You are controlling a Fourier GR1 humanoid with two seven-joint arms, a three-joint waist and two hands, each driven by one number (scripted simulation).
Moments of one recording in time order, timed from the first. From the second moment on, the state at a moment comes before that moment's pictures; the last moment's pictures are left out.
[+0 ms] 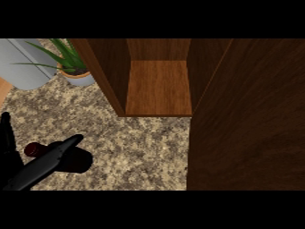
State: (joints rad) left arm 0.11 0.01 -0.13 -2.15 -0.24 0.70 0.33; right arm 0.07 -0.11 -0.04 -2.36 -0.29 0.22 0.39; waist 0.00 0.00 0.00
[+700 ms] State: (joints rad) left arm 0.29 0.01 -0.07 -2.02 -0.02 0.64 0.05; right arm 0.10 -0.08 -0.01 -2.38 -0.27 0.23 0.39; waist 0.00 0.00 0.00
